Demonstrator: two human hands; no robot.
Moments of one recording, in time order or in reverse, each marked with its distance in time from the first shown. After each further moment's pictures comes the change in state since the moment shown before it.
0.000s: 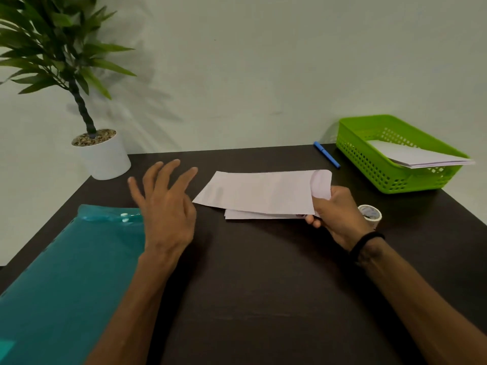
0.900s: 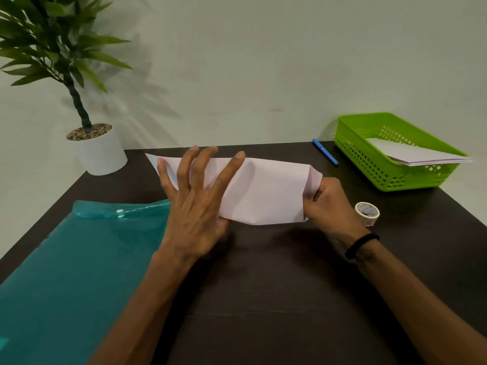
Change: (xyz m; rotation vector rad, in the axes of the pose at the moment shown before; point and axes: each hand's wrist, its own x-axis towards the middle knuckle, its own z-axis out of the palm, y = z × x) left_hand -0.005 0.044 -0.006 0.076 0.009 0.348; right_hand 0.006 0.013 -0.001 -0.225 -0.145 -0.411
